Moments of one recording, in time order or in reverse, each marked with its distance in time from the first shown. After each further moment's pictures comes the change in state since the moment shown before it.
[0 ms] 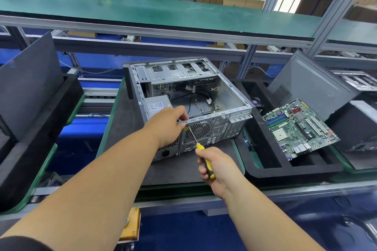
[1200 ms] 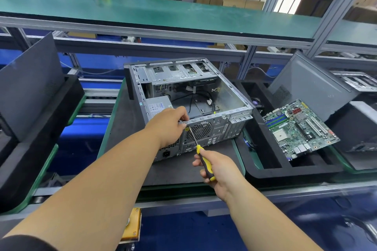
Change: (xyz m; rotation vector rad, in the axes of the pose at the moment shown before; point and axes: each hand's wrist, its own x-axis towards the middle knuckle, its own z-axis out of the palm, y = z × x) left_hand -0.001 0.001 -0.002 0.009 -0.004 -0.011; right_hand 0.000 -0.001 0.000 -0.093 0.044 0.071
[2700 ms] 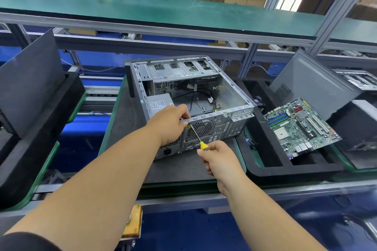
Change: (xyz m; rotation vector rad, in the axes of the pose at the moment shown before) left_hand 0.001 0.000 -0.001 0.010 -0.013 -0.002; right_hand 0.002 0.002 0.001 -0.196 0.107 -0.300
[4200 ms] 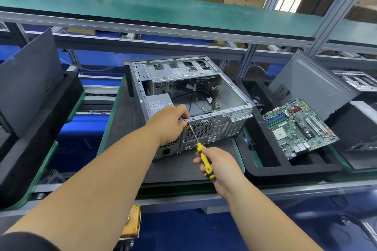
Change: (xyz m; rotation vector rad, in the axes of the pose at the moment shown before) left_hand 0.000 -0.001 0.000 -0.014 -0.007 0.000; right_hand -0.004 -0.010 0.001 0.141 -0.090 0.265
